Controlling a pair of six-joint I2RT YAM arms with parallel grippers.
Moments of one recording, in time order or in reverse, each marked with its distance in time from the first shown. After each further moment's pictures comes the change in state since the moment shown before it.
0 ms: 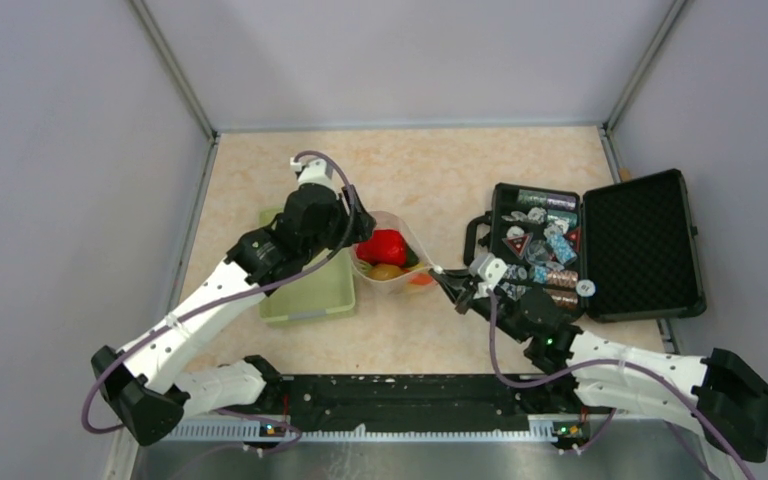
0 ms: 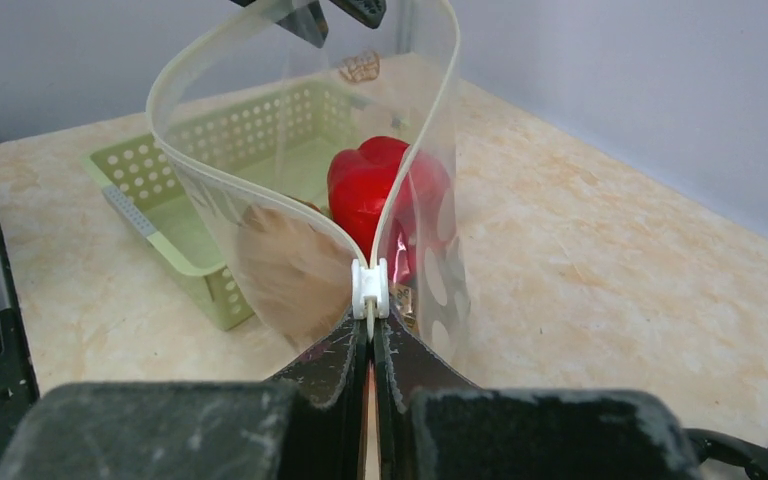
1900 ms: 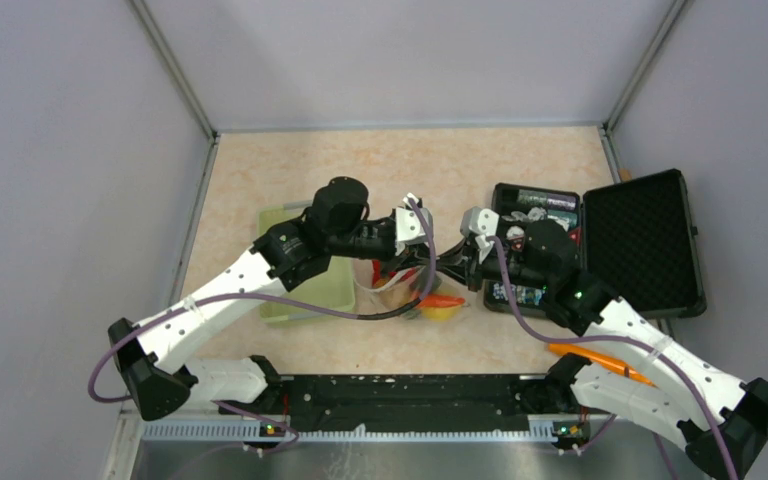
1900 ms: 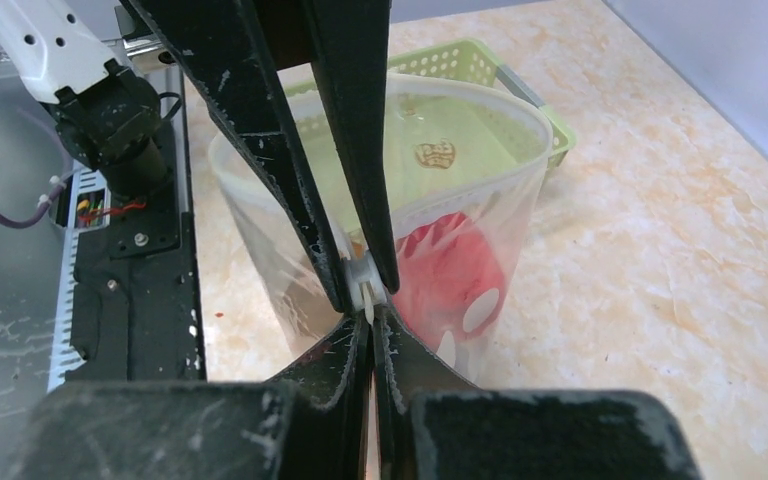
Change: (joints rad) left arm -0.165 0.111 0.125 0.149 0.848 1.064; right arm -0.265 0.017 0.546 -0.814 -0.620 -0.026
